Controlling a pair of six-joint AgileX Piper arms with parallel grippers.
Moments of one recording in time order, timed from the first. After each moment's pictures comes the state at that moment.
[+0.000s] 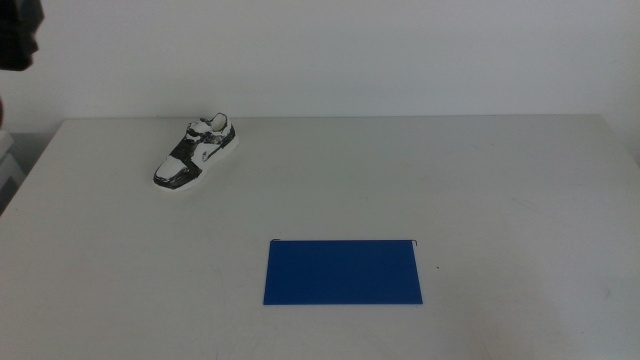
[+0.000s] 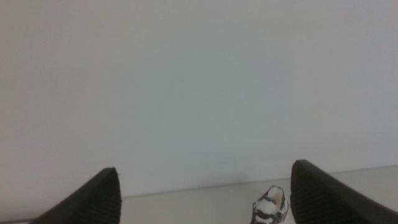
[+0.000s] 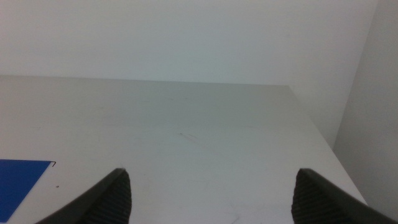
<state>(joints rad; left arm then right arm) -0.01 1.02 -0.92 0.02 0.12 0.08 -0.03 -0.01 0.03 0.04 0.17 -0.06</state>
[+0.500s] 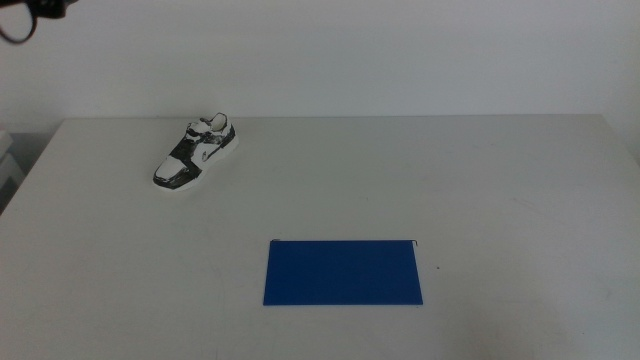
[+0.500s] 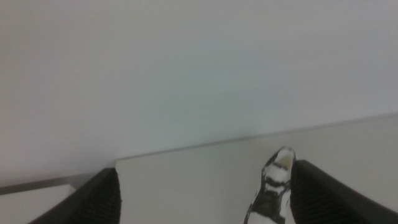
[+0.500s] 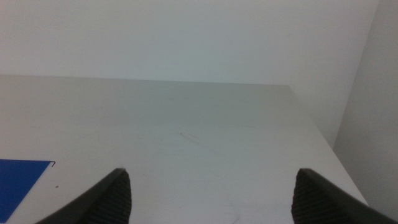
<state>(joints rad) -0.01 1.37 -1.39 0.01 0.52 0.13 -0.03 -0.01 0.03 0.04 0.17 -0.06</state>
